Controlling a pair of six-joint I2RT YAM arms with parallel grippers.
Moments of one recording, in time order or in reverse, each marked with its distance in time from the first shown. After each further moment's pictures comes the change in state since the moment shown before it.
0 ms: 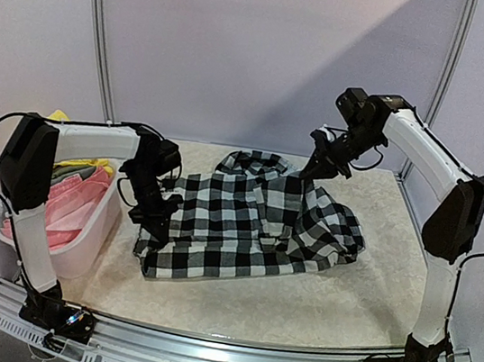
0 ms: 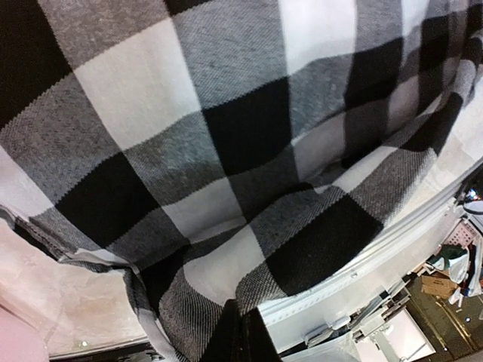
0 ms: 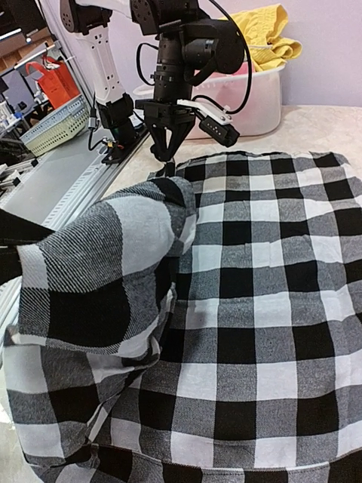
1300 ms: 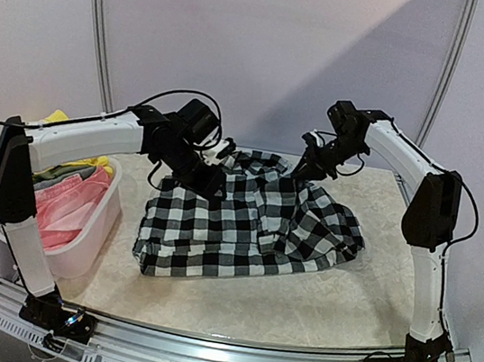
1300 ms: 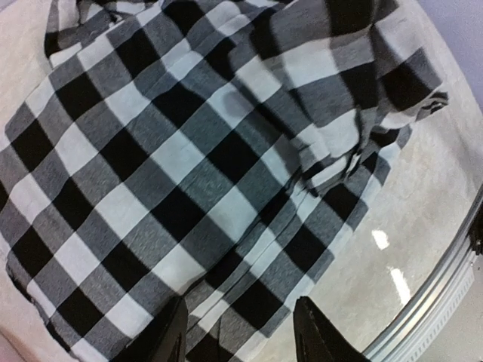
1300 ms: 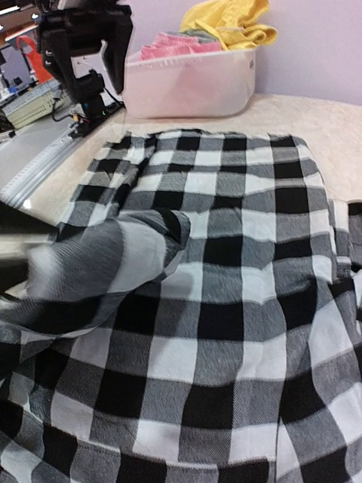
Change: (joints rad) left arm -0.227 -0.101 0.169 0.405 -0.327 0.080; right arm -0.054 0.212 0.084 0.172 -0.022 -0.120
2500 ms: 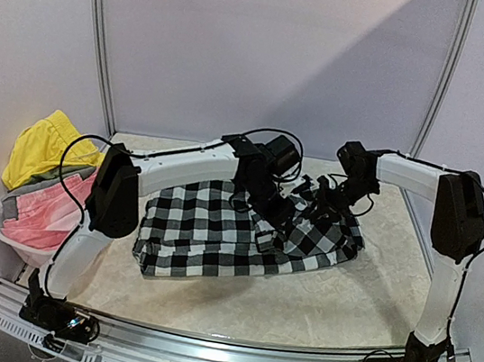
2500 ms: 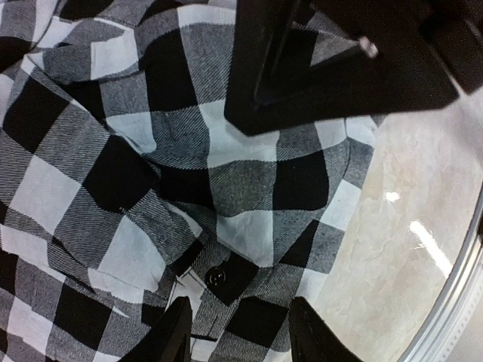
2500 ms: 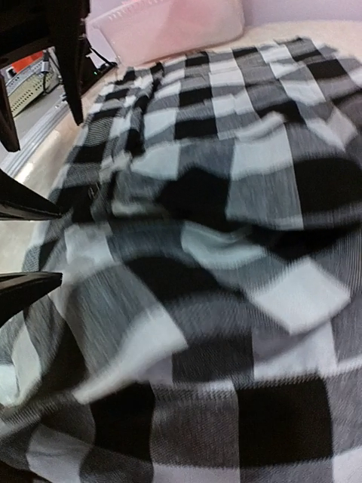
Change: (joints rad) left arm -0.193 0.653 0.739 -0.137 0.070 0.103; right arm -0.034 -0.258 -0.684 0.304 0.106 0.067
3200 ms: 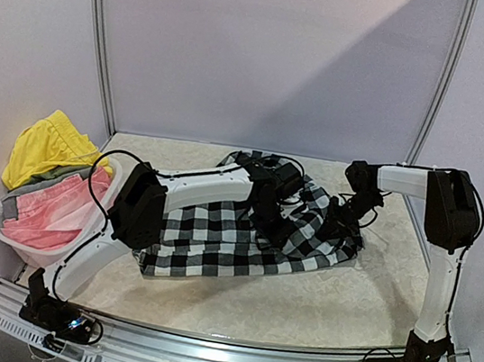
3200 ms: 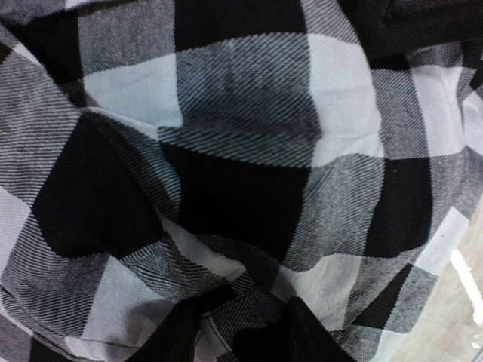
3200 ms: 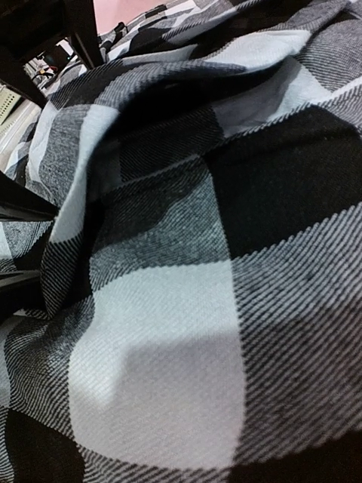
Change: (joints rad) left arm -0.011 0.228 0.148 -0.036 -0.095 -0.019; right arm -0.095 0.123 -0.044 -0.008 0.056 -0.016
